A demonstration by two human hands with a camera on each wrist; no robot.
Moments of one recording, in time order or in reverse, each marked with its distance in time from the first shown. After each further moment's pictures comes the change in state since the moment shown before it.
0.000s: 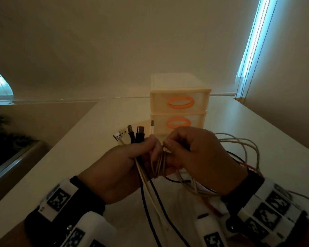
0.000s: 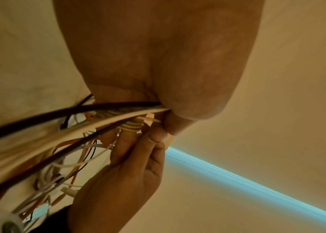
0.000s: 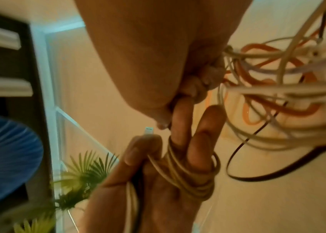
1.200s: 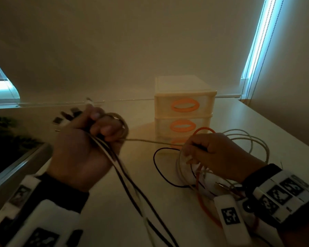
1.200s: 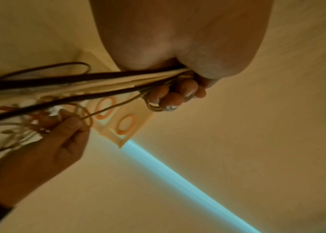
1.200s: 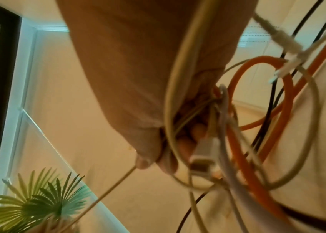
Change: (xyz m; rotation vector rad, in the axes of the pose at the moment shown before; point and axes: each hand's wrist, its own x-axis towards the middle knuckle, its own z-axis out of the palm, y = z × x) left_hand -0.010 0.045 -0.031 -0.546 0.228 0.417; right_hand 0.012 0.041 -0.024 -0.079 -0.253 0.080
